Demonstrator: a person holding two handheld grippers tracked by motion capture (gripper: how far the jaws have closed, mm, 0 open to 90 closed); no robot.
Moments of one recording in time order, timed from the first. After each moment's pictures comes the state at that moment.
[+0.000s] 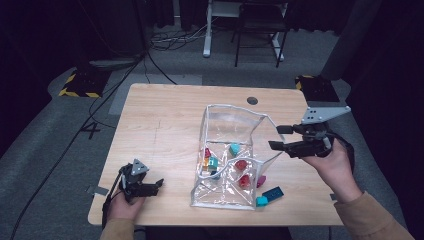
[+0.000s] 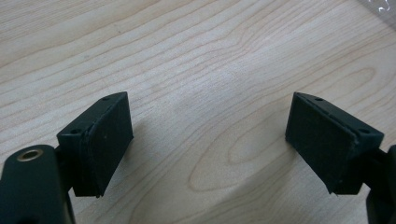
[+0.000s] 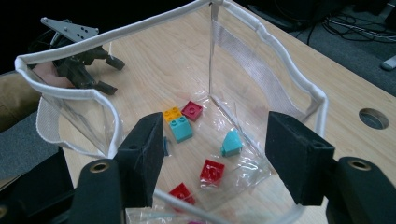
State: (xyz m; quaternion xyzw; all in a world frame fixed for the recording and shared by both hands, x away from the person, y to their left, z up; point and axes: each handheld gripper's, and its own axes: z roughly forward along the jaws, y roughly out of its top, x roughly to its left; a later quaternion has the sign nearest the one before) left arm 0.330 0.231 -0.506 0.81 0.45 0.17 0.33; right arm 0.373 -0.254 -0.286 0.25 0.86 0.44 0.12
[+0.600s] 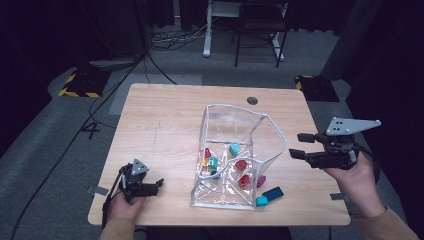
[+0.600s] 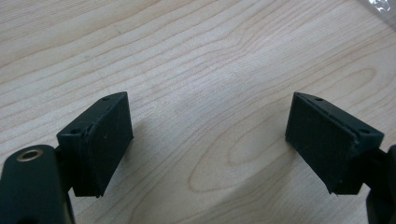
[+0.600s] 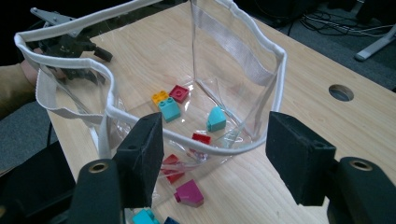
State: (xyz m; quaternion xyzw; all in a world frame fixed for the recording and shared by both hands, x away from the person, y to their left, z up) left arm 0.330 0.231 -0.506 0.81 0.45 0.17 0.33; right arm 0.345 -0.298 -0.287 0.27 0.84 0.44 0.14
